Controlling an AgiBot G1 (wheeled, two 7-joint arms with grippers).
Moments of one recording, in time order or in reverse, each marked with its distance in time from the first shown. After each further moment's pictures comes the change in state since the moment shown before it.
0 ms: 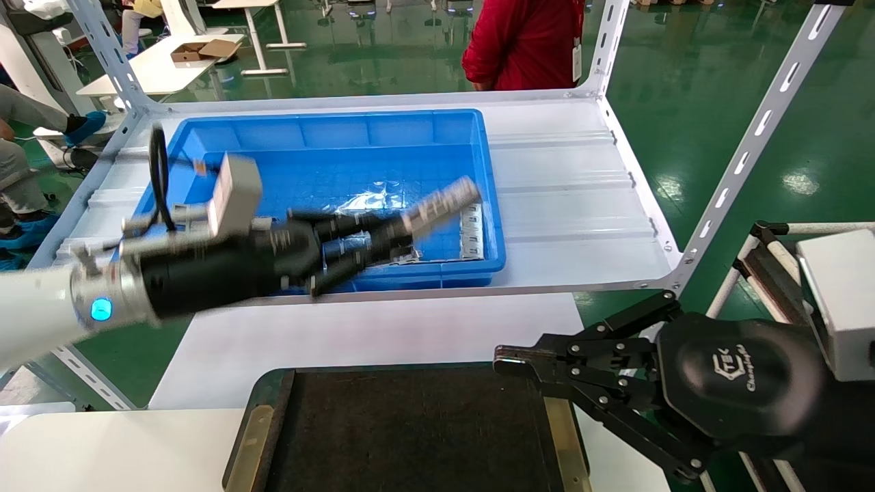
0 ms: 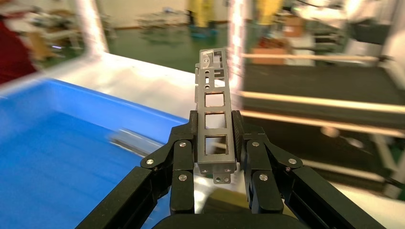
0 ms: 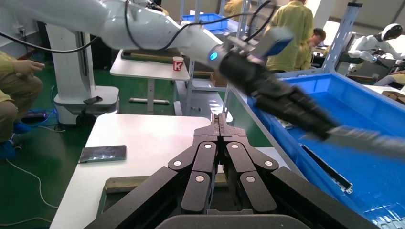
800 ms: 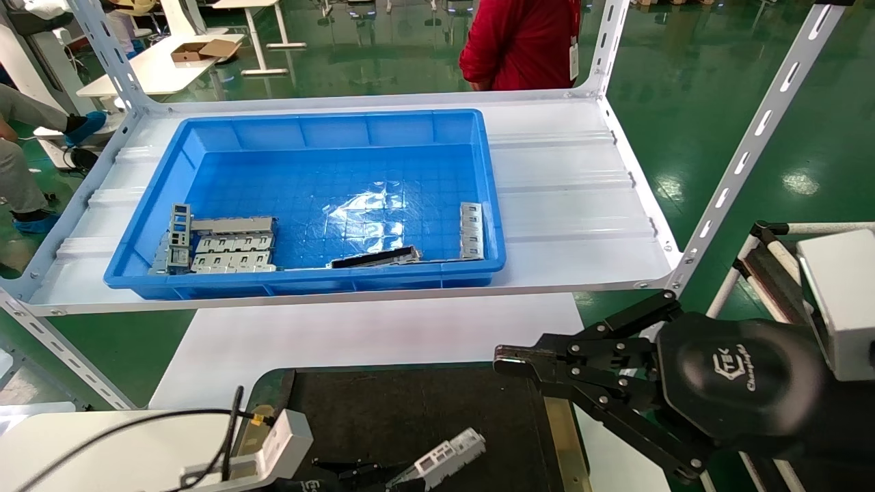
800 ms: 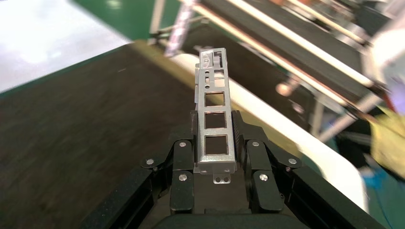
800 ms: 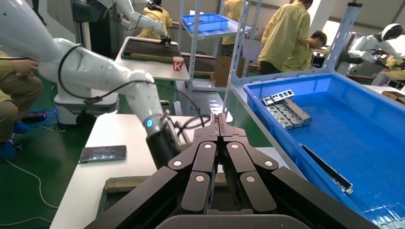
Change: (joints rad) left arm 0.666 -0.099 0.028 -0.569 -0.040 -0.356 -0.353; right arm 0.000 0.000 0.000 0.000 0.000 0.000 0.000
